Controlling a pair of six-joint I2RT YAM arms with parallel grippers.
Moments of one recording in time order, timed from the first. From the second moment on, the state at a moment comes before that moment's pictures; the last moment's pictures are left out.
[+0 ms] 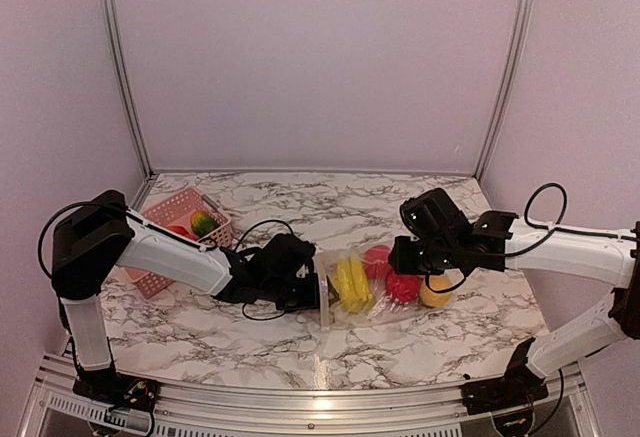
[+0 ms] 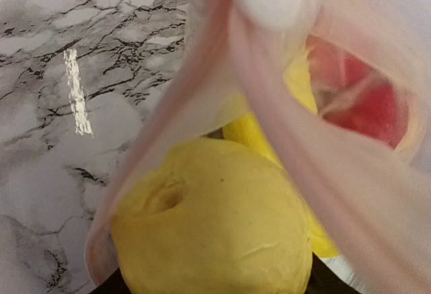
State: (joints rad) left arm -1.04 1.93 1.06 0.11 0.05 -0.91; right arm 0.84 1.31 0.91 -0.49 0.25 0.70
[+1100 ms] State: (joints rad) left arm -0.93 1.47 0.85 -0.14 -0.29 -0.96; right arm 0.84 1.30 0.96 -0.52 0.26 0.67
